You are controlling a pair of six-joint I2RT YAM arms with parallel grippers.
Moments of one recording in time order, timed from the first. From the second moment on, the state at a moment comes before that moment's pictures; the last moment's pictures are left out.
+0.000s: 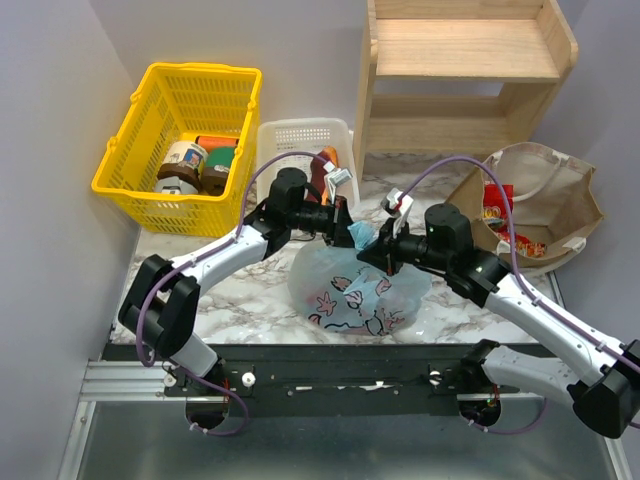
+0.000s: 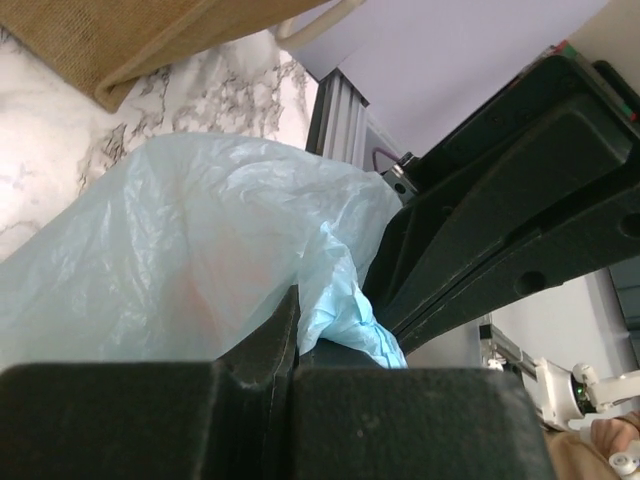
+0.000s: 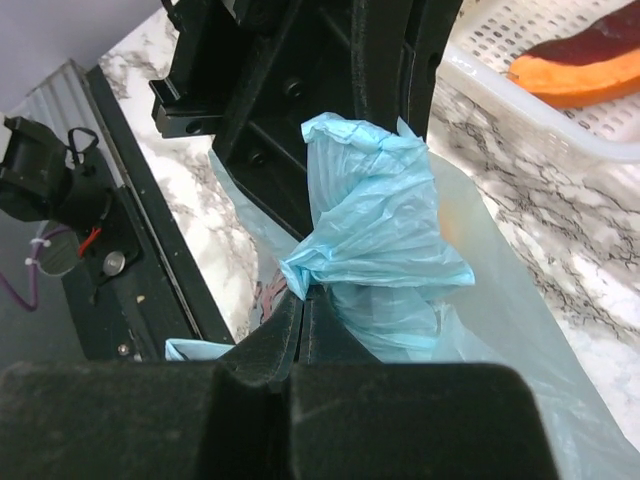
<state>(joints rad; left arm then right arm) -0.61 1.55 1.04 0.27 0.97 -0.64 0.69 1.01 0.83 -0.19 -0.41 0.13</state>
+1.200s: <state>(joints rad) -0.58 1.52 1.18 -0.10 1.03 -0.44 0.70 0.97 0.83 -0.30 -0.42 0.07</state>
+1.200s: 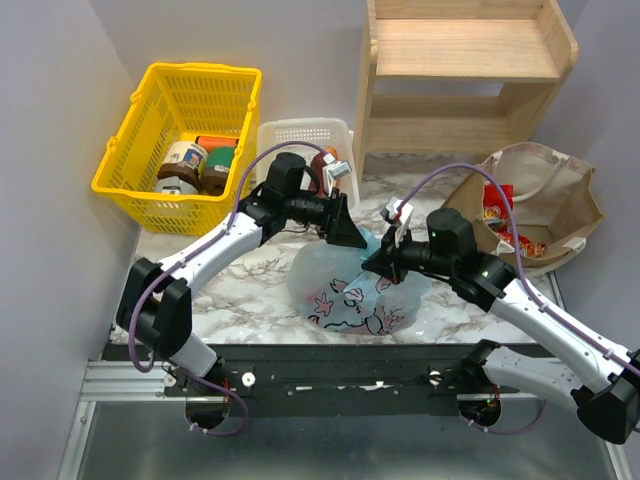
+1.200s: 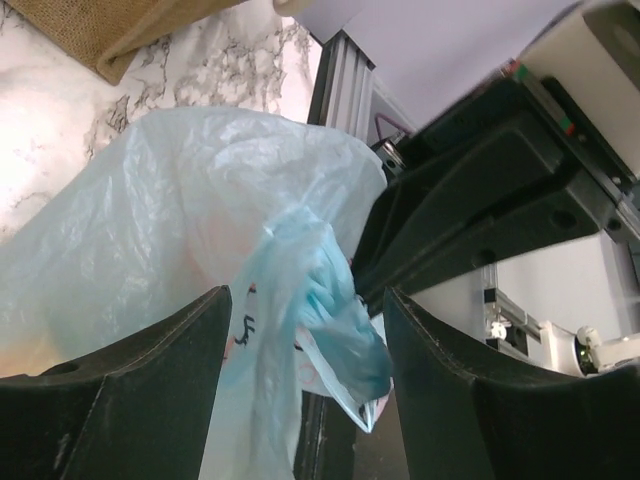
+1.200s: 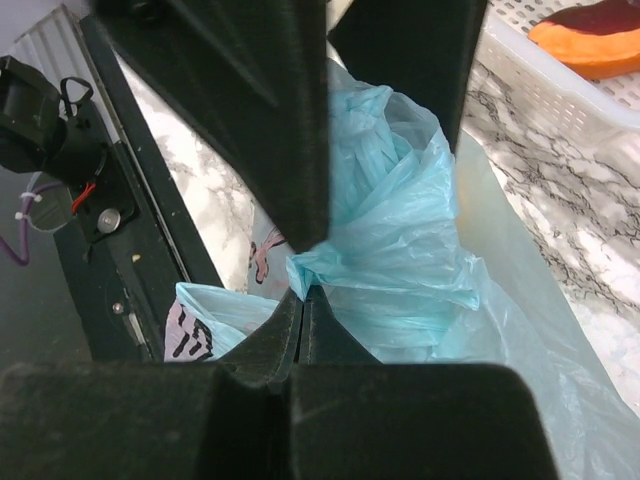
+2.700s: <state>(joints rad) -0.55 1.59 0.98 0.83 1.20 -1.17 0.74 0.82 0.81 -0.31 -0.16 -0.20</state>
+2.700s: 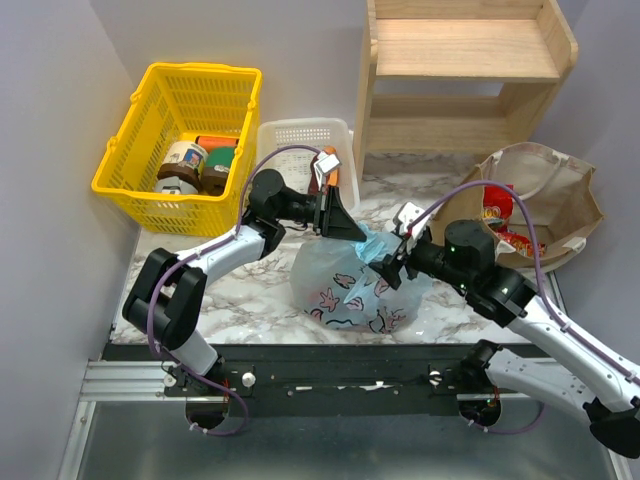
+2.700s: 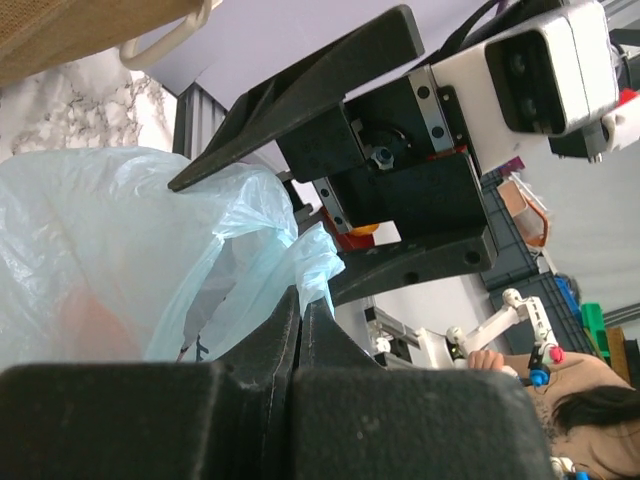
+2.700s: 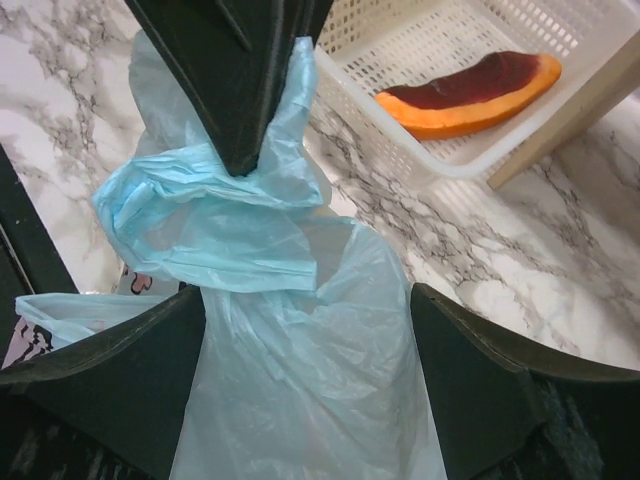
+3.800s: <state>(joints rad) -0.53 1.52 1.09 0.22 1.08 -0.65 0.87 0.91 0.85 -0.29 0.30 -0.12</state>
